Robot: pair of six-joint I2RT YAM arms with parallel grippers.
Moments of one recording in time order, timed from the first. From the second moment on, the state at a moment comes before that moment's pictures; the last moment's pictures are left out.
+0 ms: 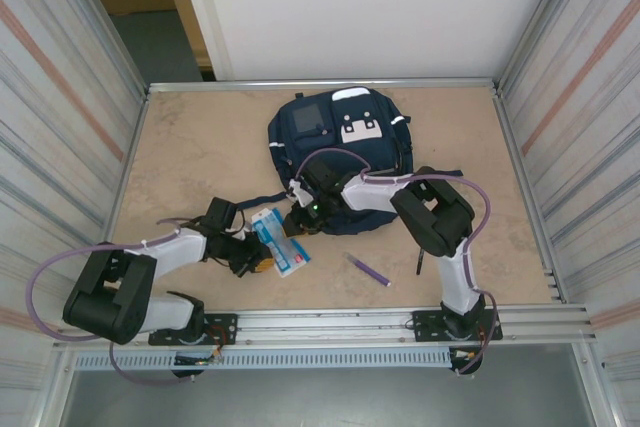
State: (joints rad) left arm -0.35 1.32 0.39 -0.31 0.68 -0.95; right arm 0.82 2.05 1.25 -0.29 -0.68 0.53
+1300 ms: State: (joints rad) left arm -0.46 1.31 0.85 -0.31 0.41 -0.82; right arm 0.37 1.24 1.00 -0.34 -0.21 0.47
